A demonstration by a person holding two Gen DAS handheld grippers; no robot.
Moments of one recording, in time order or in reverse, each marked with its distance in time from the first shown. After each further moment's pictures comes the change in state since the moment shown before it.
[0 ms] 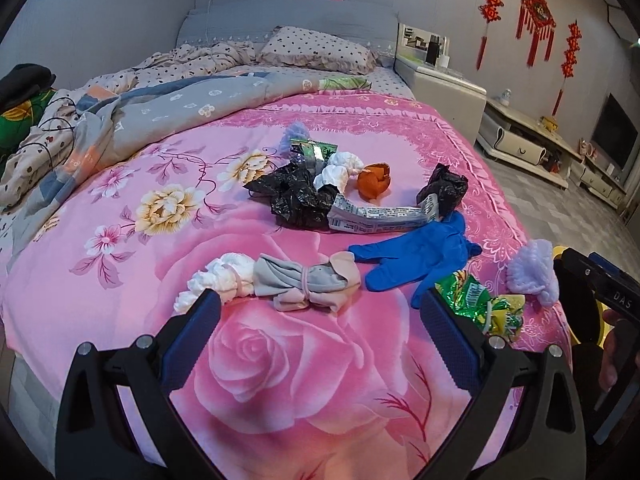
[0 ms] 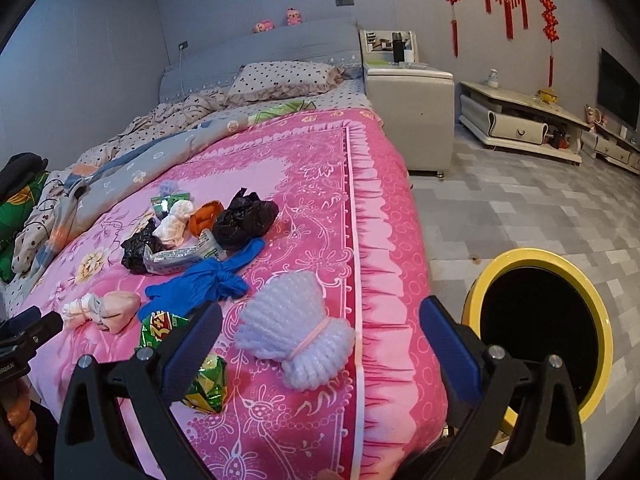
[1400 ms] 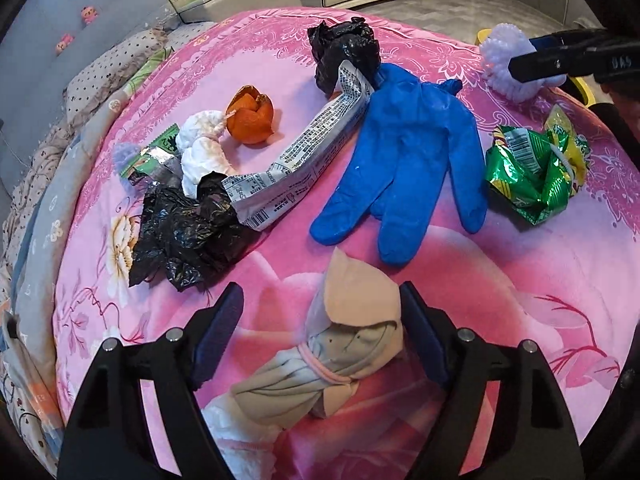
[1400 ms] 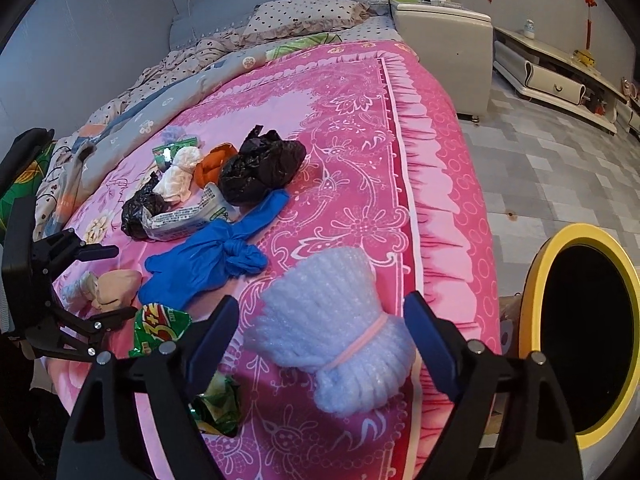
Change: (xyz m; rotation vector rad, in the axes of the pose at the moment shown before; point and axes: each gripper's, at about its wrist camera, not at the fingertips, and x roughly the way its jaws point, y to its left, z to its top) left arm 0.128 -0.024 0.023 0.813 0.262 -0.269; right arm 0.072 0.015 0.013 -0.014 0.236 0.079
